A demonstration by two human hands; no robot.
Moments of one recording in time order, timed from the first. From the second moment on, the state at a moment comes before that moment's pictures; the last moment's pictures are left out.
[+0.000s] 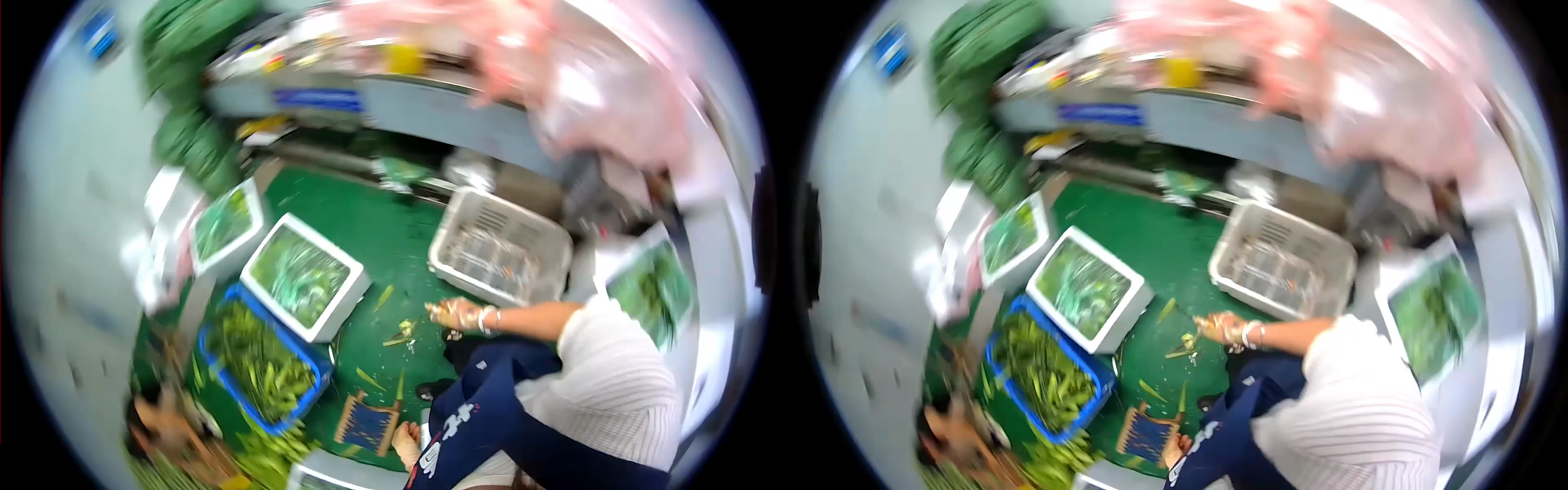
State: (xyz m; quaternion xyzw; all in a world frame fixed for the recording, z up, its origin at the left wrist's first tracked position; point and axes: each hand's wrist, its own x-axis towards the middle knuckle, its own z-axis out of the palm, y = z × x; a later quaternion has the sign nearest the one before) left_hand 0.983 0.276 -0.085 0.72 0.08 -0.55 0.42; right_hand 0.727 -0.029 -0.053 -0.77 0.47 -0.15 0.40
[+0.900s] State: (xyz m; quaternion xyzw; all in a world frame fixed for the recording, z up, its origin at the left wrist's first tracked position) left_hand 0.820 0.088 -0.100 0.50 -0.61 -0.54 -0.29; right_hand 0.452 0.559 -0.075 0.40 0.85 -0.31 0.16
